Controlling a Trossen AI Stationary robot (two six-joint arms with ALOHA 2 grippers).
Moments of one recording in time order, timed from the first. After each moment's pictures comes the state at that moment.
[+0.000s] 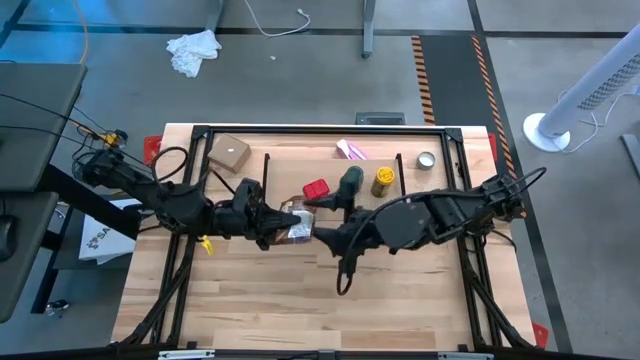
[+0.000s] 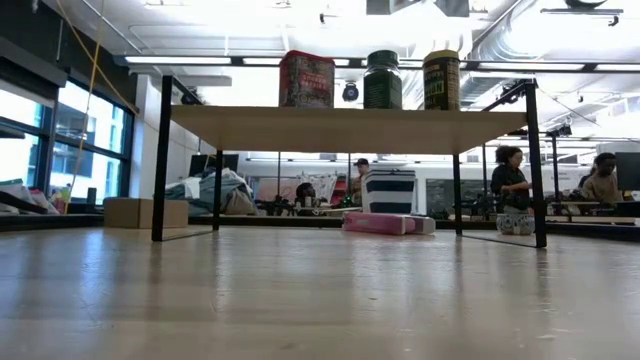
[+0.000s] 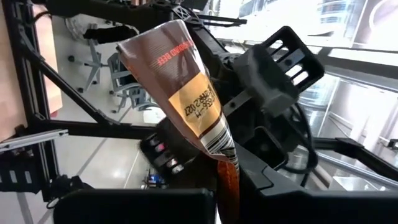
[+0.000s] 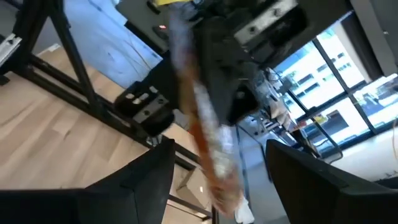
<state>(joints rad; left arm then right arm) -0.48 1.25 1.26 0.13 -0.49 -1.62 0.43 1.84 2.24 -0.67 0.63 -0.63</state>
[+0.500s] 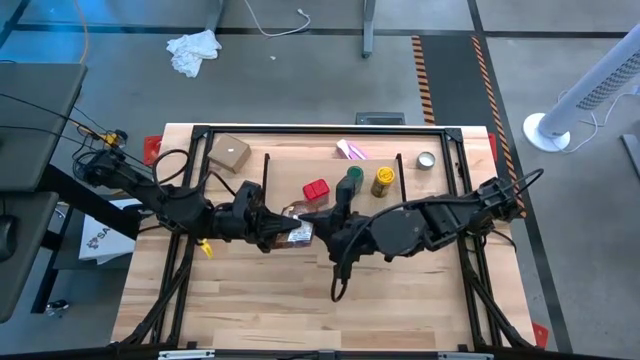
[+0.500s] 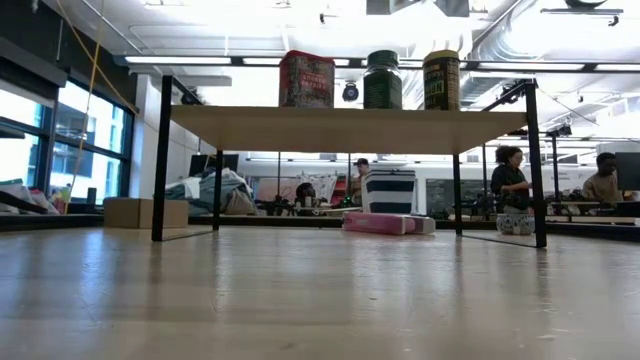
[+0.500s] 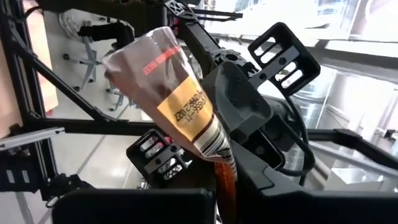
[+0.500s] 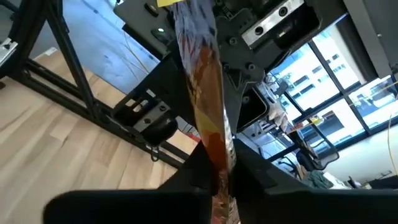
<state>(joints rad) -0.49 1.26 1.26 0.16 -0.48 -1.60 0.45 1.87 2.24 -0.62 0.66 -0.64</state>
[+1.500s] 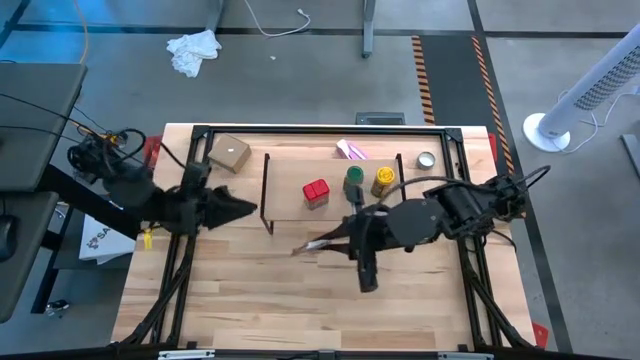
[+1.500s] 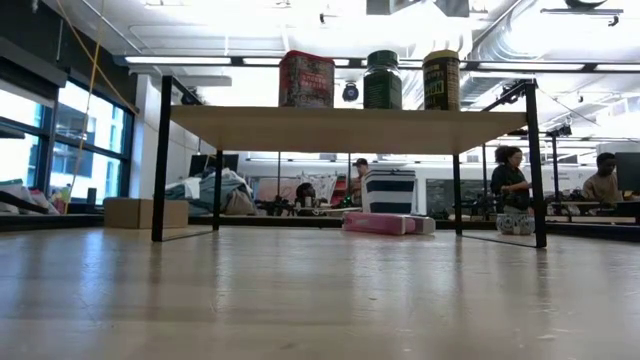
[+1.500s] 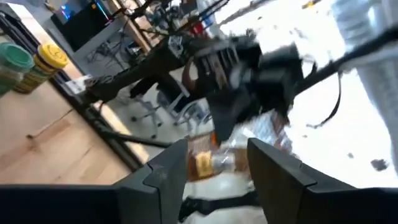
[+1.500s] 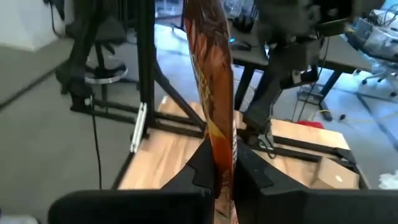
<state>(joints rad) -0.60 1.00 1.26 -0.22 -0.62 -0.98 0.45 1.84 2.33 -0.86 0.32 -0.04</state>
